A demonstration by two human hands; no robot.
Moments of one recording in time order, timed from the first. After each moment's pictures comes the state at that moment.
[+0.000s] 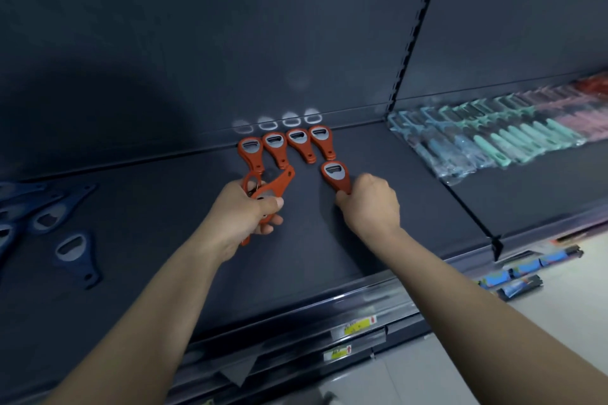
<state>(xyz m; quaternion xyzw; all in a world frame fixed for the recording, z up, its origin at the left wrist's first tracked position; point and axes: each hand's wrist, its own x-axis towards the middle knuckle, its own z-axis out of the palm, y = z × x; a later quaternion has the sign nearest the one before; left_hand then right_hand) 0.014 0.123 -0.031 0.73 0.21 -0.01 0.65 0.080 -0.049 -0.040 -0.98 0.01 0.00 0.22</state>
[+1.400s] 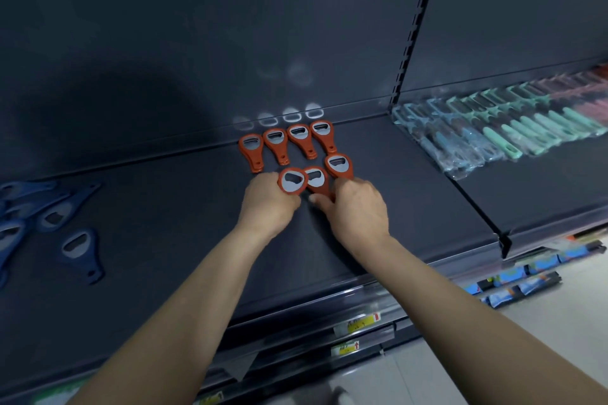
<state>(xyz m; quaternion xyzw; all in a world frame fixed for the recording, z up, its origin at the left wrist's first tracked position) 0.038 0.088 -0.040 0.85 0.22 0.04 0.48 0.064 -0.042 -0.049 -0.97 -0.13 -0.05 0.20</state>
